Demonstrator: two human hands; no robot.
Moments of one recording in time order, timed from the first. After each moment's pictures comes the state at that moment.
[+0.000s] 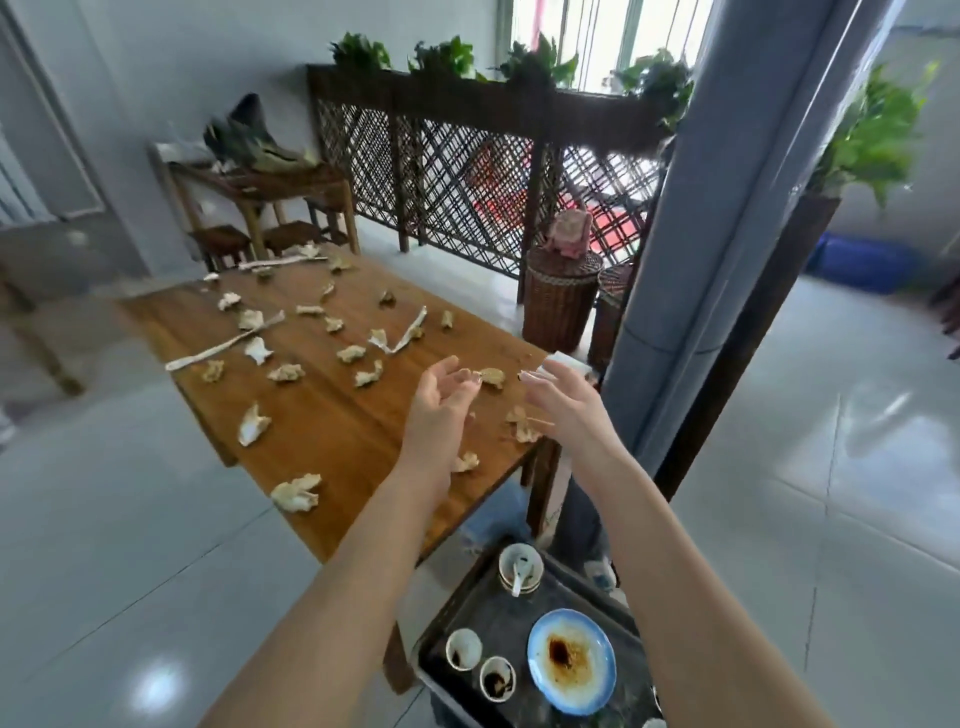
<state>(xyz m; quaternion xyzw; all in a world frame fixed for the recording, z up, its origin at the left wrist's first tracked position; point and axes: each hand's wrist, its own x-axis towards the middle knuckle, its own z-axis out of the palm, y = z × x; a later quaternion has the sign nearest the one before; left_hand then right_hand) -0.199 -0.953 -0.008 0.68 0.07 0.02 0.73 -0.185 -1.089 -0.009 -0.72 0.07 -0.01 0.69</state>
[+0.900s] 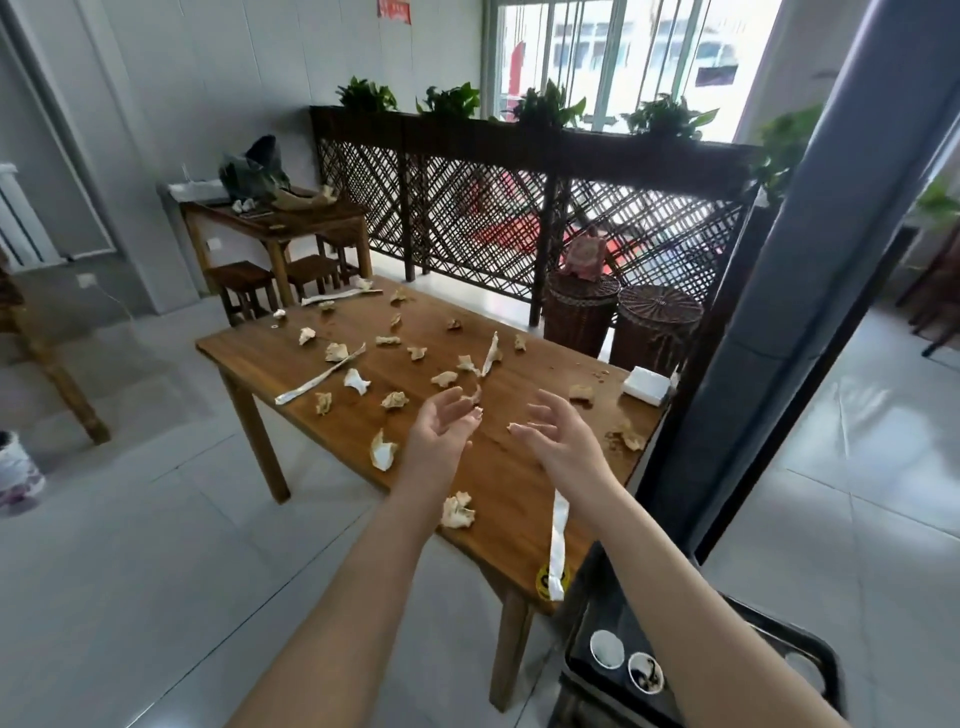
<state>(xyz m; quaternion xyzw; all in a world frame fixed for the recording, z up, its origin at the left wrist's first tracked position) -0.221 -0.659 0.005 0.67 0.02 0.00 0.74 -0.227 -0.802 -0.003 -0.80 0.04 -0.07 0.59</state>
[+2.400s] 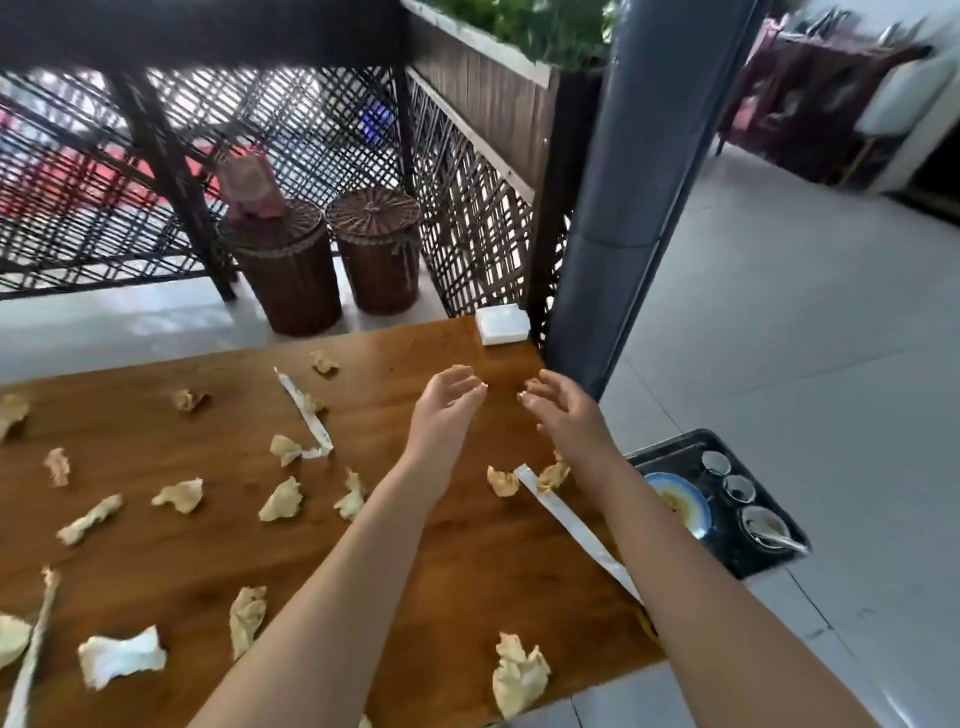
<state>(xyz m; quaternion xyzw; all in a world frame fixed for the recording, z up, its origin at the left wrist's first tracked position) 0.166 -0.749 -0.079 0.64 -0.25 -0.36 0.63 0.038 -0.828 -0.083 -0.66 0.44 -0.26 0.55</state>
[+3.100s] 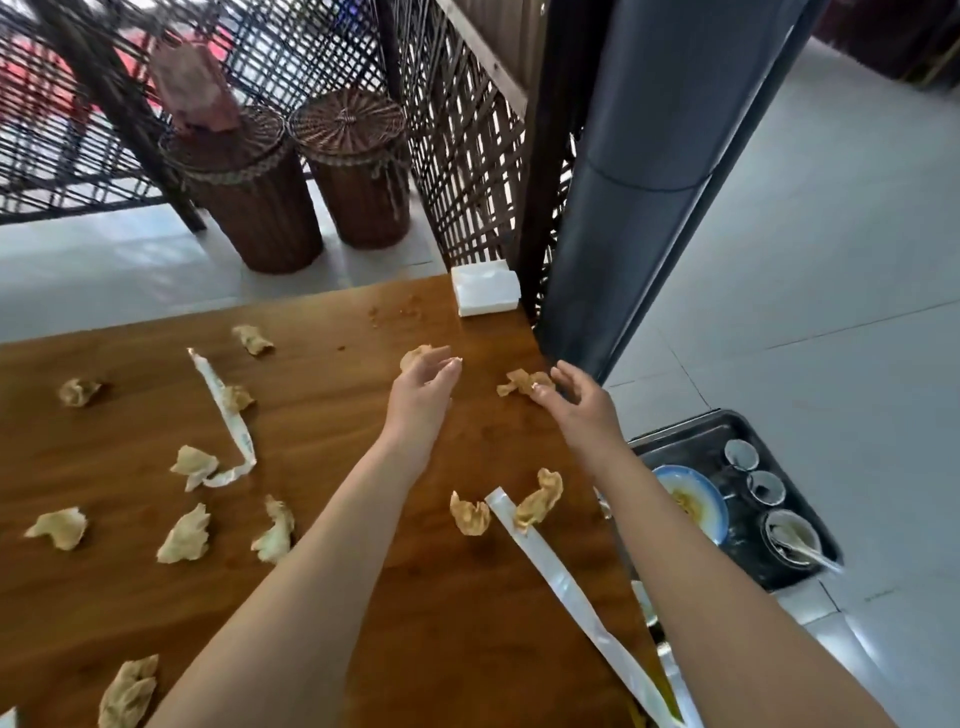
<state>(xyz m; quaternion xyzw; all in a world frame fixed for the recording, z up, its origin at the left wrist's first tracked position) 0.201 -0.892 -0.157 0.73 -0.18 -0.37 0.55 0.052 -0.976 -0.174 -0.63 0.52 -0.19 0.54</state>
